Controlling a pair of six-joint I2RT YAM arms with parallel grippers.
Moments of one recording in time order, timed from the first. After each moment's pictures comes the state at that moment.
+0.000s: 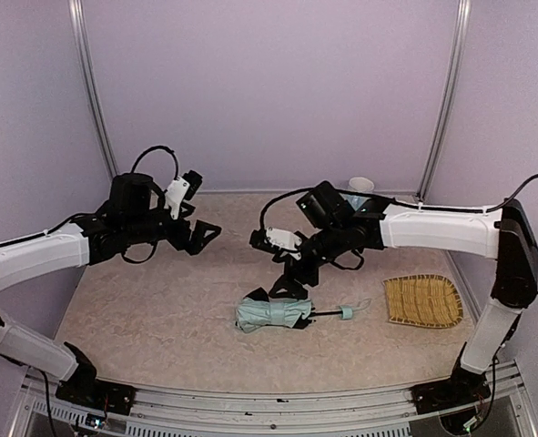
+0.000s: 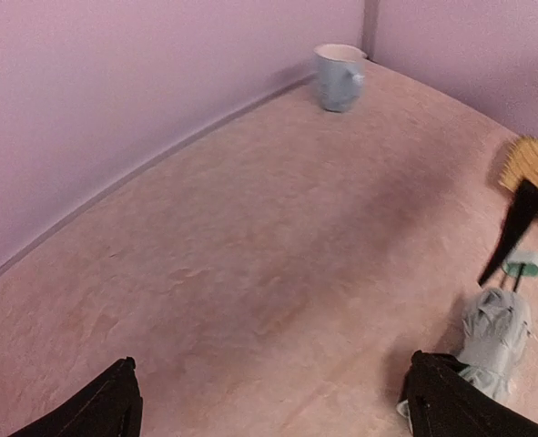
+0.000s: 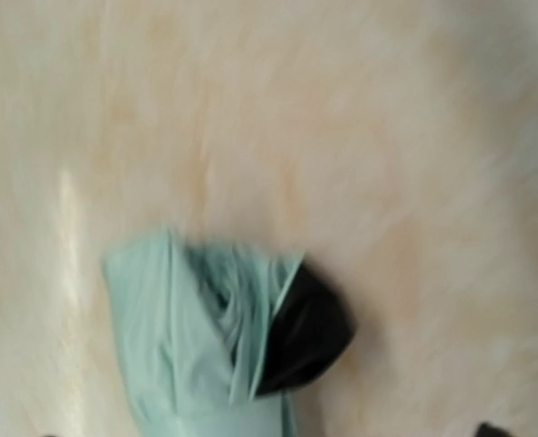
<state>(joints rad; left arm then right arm) -0.60 1.31 0.91 -0.04 0.19 0.16 0.87 1.72 1.34 -0.45 -0.38 -0.46</state>
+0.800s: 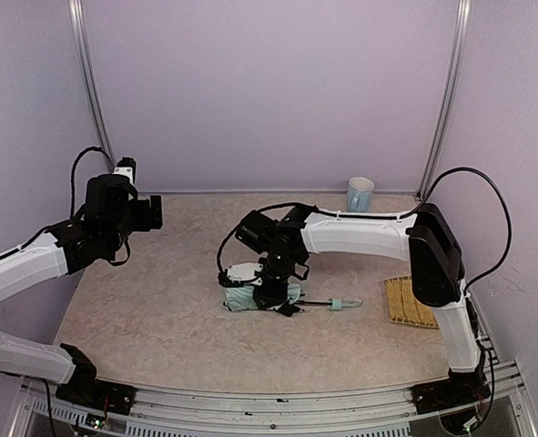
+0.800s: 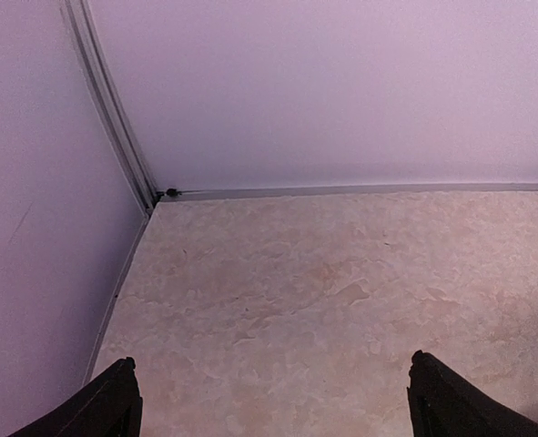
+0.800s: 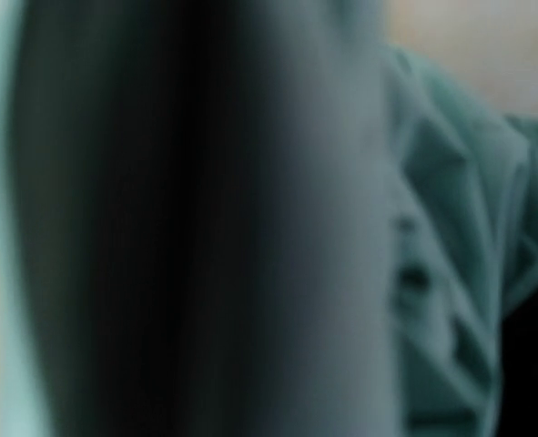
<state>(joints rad) -0.54 1.14 0.86 -0.10 -0.61 -0.13 1.01 2.22 1.83 -0.91 -0.10 -0.53</state>
